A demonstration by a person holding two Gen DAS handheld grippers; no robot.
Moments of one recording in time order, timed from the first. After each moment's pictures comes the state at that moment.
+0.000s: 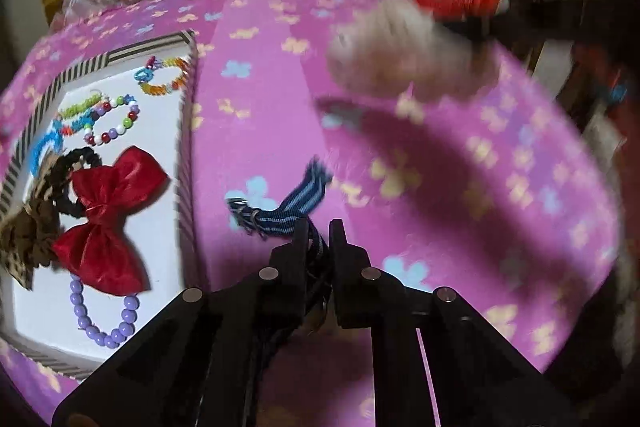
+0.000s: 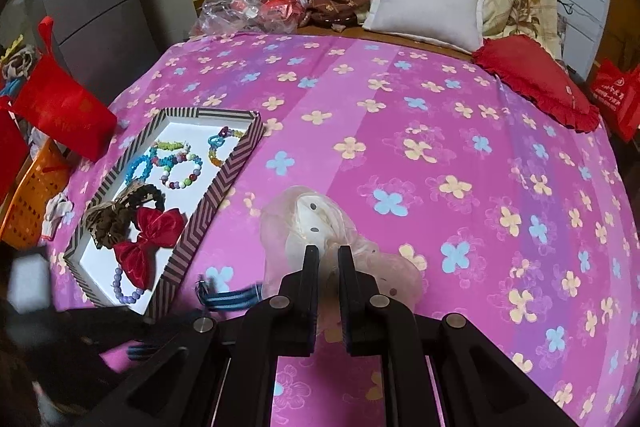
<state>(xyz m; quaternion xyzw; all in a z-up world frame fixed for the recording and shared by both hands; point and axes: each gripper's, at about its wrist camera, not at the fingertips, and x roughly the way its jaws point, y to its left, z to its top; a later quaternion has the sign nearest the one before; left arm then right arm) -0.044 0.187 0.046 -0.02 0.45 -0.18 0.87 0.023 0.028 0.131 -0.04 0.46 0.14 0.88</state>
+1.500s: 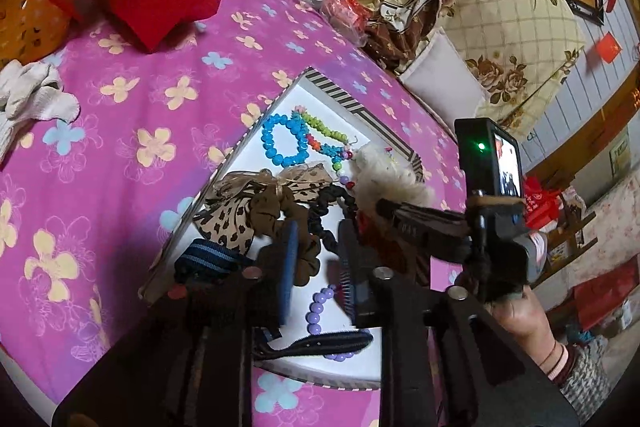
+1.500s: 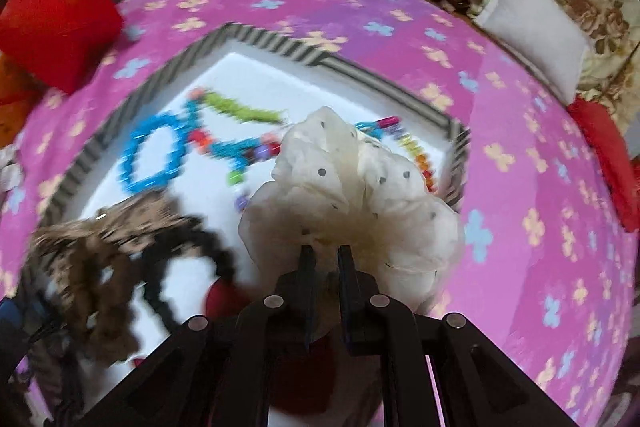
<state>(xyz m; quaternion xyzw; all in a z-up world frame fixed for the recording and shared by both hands) -0.069 0.422 0.066 -0.32 0.37 0.00 0.87 0.112 0.269 0.032 -0.20 0.51 0.15 0.82</state>
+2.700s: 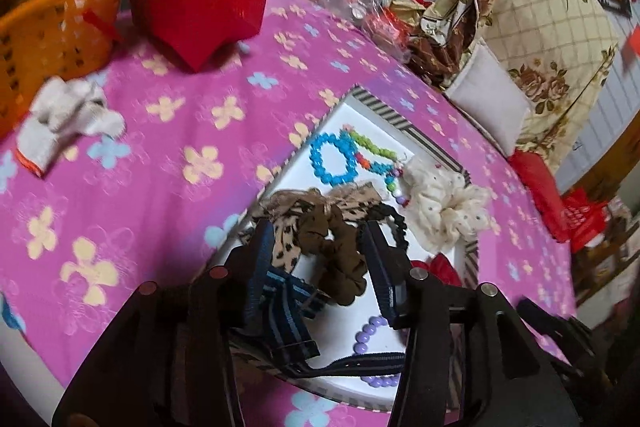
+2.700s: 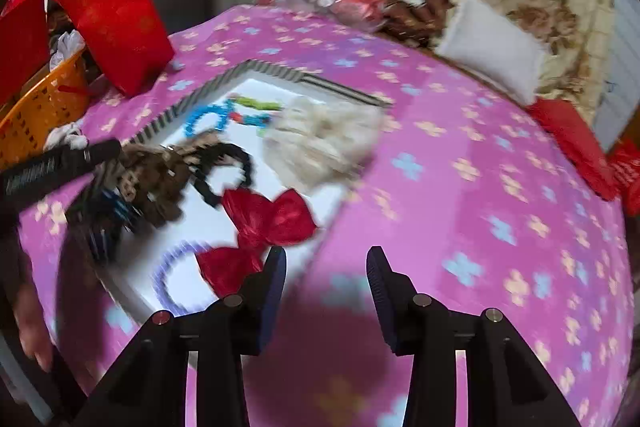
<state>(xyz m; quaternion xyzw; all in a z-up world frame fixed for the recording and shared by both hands) -0.071 0.422 0.068 -0.26 0.36 0.11 0.89 -0.030 0.183 0.081 -0.16 0.42 0.16 0.88</state>
